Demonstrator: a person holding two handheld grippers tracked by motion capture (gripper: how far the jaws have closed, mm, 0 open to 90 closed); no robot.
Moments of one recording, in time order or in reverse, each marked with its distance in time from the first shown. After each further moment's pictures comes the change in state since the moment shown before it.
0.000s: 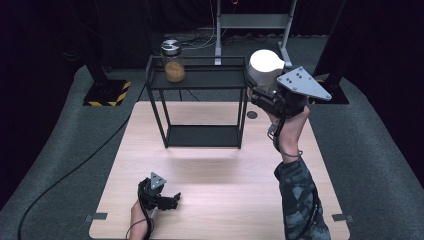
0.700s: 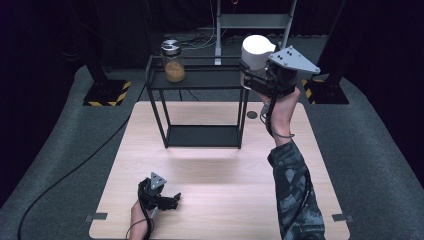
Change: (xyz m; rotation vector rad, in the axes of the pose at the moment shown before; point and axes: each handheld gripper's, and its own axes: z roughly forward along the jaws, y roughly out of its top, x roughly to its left) left arm 0.000 0.000 0.000 0.000 -0.002 0.004; right arm -0.013 0.016 0.044 0.039 0.024 0.058
